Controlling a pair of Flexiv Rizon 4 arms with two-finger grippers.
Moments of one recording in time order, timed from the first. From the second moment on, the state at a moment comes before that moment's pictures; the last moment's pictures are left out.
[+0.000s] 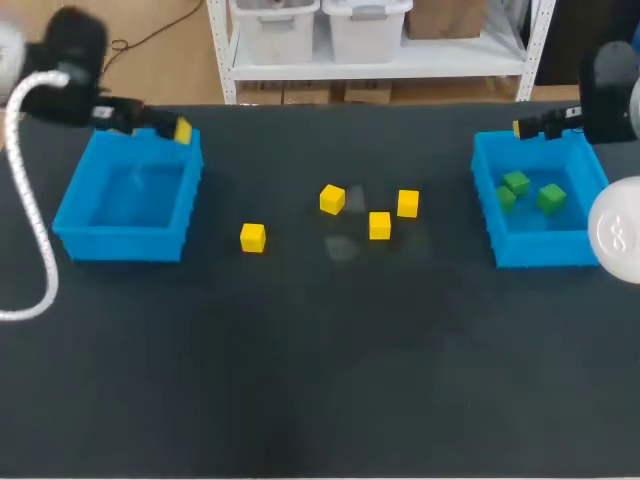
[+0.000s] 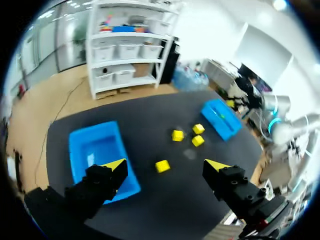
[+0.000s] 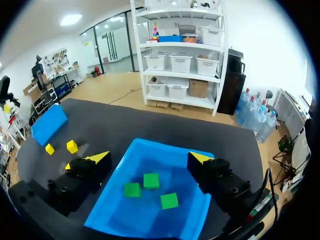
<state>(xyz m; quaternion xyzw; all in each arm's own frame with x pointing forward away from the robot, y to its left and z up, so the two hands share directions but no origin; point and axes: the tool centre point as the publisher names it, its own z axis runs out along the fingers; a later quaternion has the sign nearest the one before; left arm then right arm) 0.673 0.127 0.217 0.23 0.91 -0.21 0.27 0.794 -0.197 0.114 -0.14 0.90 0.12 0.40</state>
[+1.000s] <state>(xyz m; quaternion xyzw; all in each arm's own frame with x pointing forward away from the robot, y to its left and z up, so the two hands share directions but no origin) 0.672 0.044 0.099 0.49 0.86 -0.13 0.02 0.794 -0.197 0.114 -0.14 0.90 0.12 0.40</state>
